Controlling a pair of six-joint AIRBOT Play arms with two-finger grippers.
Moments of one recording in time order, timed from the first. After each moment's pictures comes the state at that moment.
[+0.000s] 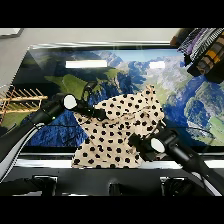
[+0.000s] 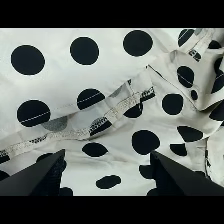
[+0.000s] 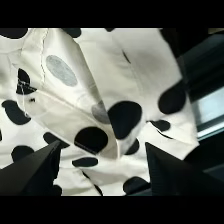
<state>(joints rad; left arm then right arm) -0.53 -1.47 1.24 1.17 -0.95 -1.57 0.66 -0.95 0.67 -1.39 1.09 2.89</state>
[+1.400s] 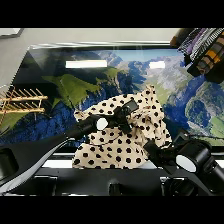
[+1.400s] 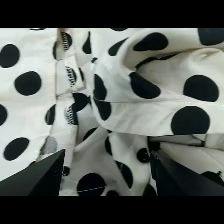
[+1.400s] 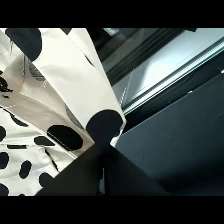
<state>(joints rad) -0.87 -1.65 1.24 0.95 -0.36 -0.75 0.66 -0.61 0.67 -1.49 1.42 2.99</state>
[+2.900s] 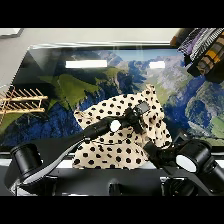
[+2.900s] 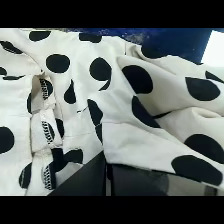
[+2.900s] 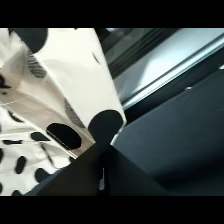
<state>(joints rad) -0.93 -1.82 1.41 0.88 -0.25 -0.73 0.66 -0.61 0.67 -1.48 1.45 2.98</state>
